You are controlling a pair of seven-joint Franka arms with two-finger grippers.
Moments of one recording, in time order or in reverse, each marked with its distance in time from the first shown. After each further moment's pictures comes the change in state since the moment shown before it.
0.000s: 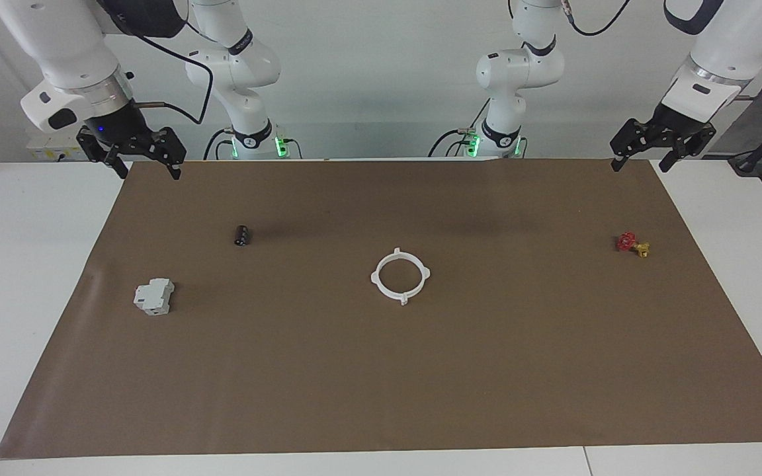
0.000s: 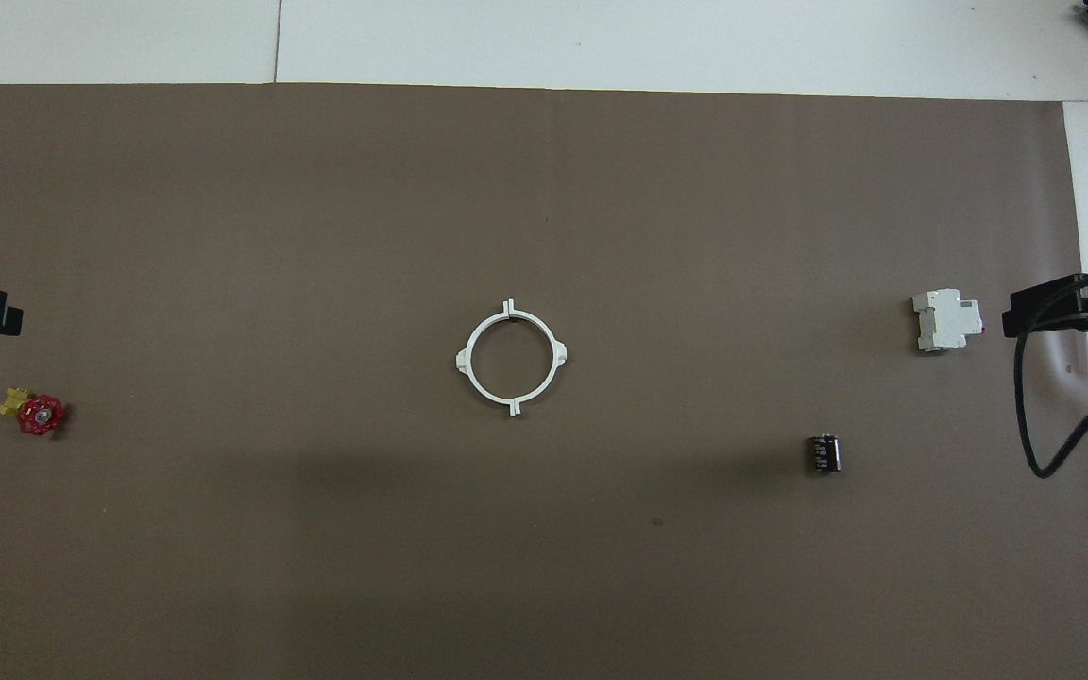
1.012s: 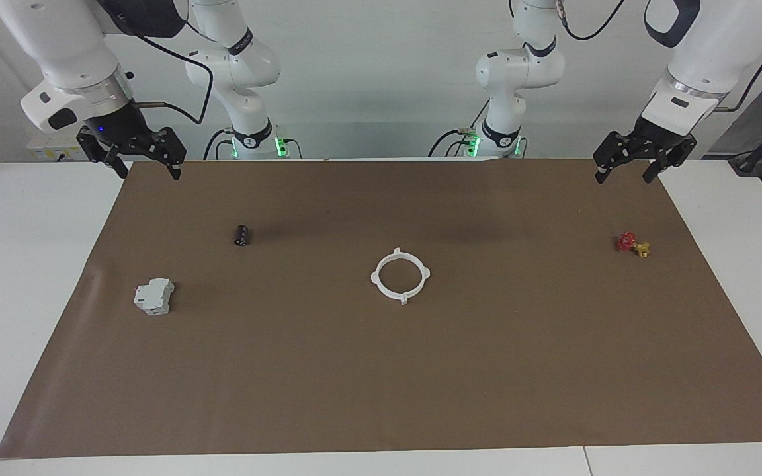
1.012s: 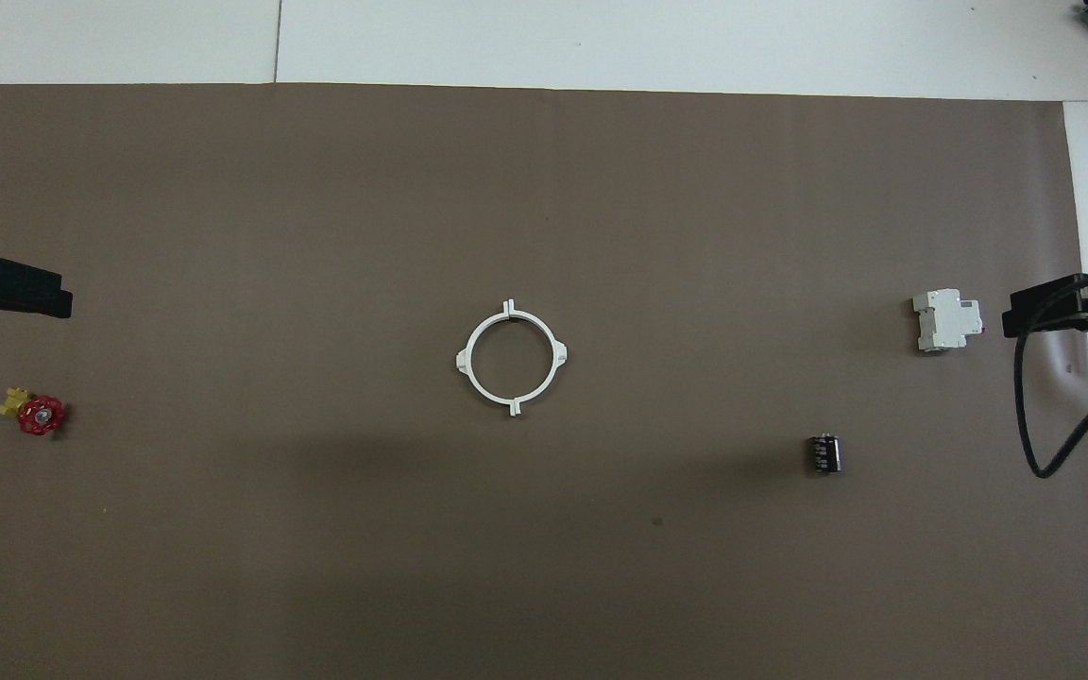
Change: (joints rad) left arm -0.041 0.006 -0.002 -0.025 -0.001 0.061 -0.050; right arm 0.000 0.000 0.000 0.000 0.000 0.000 0.000
